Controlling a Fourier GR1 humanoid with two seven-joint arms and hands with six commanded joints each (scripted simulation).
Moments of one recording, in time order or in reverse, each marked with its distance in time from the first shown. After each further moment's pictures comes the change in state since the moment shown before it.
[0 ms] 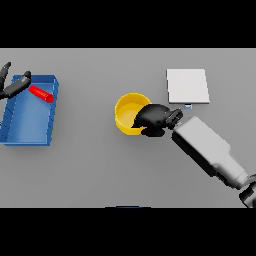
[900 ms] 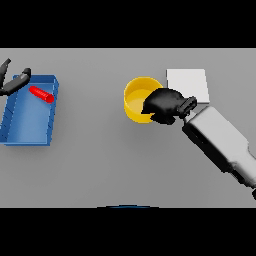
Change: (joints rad) left arm -0.022 -0.003 0.016 0.014 0.025 -0.012 -0.003; right arm -0.014 -0.105 -0.092 -0.218 -0.067 0.128 0.152
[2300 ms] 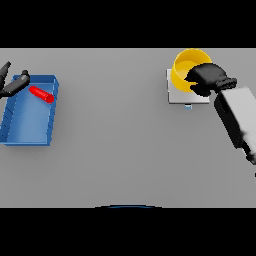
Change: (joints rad) left arm 0.031 -0.004 -0.003 -0.093 0.019 0.014 0.125; right arm -0.171 -0.034 -0.174 0.674 0.030 -0.355 -0.096
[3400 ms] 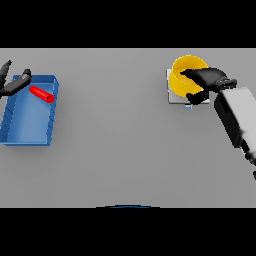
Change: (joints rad) left arm -0.005 0.002 -0.002 -0.008 0.003 -0.007 0.001; right arm -0.010 0.011 -0.007 0.048 -0.033 0.095 0.043
